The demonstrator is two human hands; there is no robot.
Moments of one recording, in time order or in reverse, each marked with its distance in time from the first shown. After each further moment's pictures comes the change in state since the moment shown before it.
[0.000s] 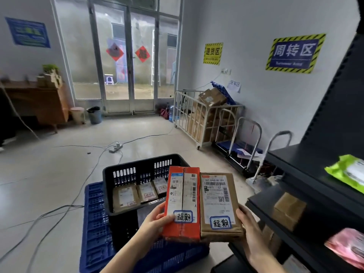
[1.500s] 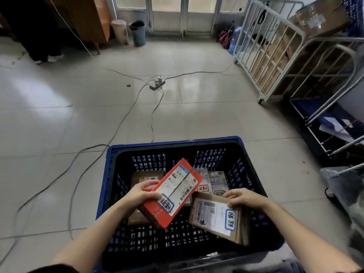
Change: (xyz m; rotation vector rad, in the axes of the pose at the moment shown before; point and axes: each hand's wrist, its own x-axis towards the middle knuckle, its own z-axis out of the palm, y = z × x) left_hand 0.286 0.001 -0.267 0.069 0.355 -0.414; right_hand 0.441 0.118 0.190 -1.034 -0.950 0.622
